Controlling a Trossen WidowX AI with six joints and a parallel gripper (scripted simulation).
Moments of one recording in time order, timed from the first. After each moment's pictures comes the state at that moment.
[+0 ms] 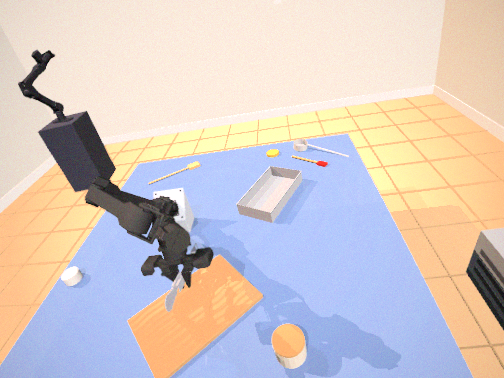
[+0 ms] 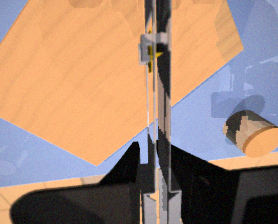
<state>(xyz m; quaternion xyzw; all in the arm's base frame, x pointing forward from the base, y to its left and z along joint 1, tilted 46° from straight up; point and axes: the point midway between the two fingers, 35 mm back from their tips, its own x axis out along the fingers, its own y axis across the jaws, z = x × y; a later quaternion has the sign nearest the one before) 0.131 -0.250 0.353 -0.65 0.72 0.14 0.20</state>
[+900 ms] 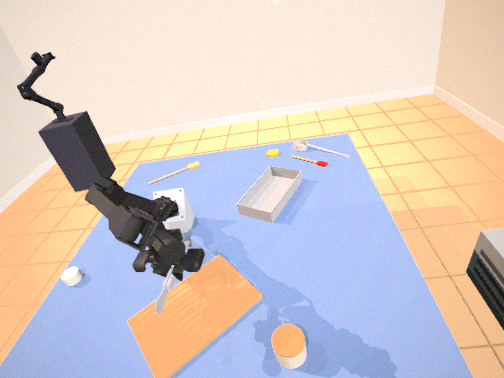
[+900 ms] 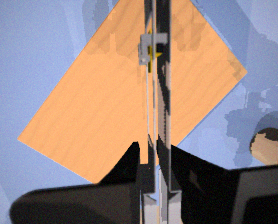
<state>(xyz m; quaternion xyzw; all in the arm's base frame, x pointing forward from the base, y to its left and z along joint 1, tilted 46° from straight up) 0.110 -0.231 0.348 -0.59 0.72 0.19 0.32</state>
